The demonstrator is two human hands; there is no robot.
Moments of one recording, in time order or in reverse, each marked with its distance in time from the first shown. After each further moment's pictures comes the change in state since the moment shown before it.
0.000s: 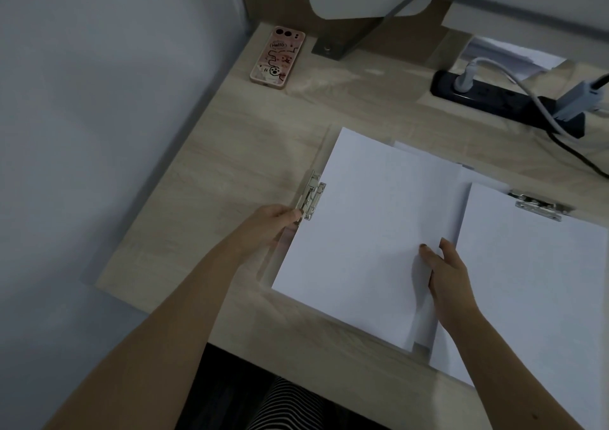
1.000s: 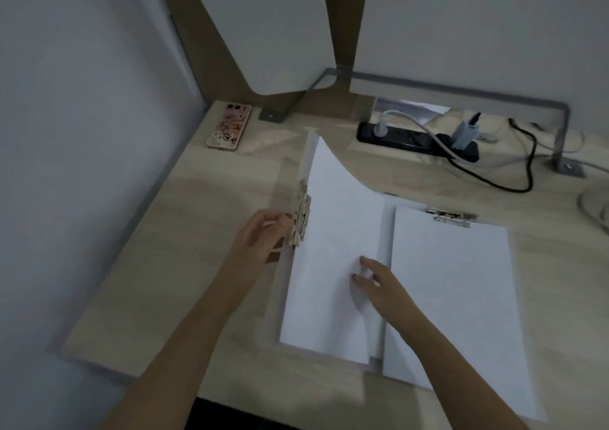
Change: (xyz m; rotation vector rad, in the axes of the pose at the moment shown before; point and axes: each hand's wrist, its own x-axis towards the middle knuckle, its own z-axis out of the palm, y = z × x) left_hand -0.084 0.084 0.058 -0.244 0.147 0.435; right_hand -0.041 -0.034 -0.010 -0.557 -0.205 -0.165
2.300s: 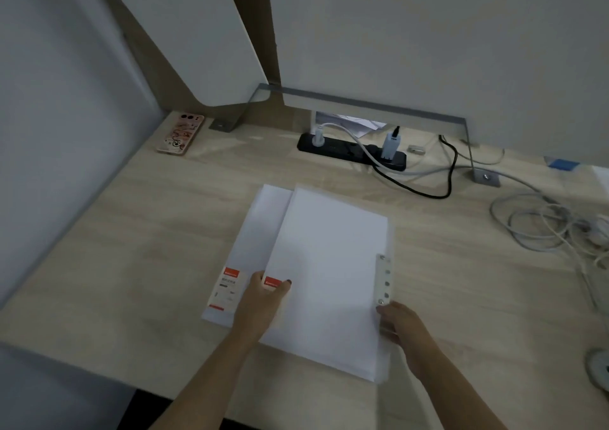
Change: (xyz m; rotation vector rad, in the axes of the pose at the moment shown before) left_hand -0.027 -0.090 0.164 0.317 0.142 -0.428; right_hand -0.043 0.120 -0.145 0.456 0.113 0.320
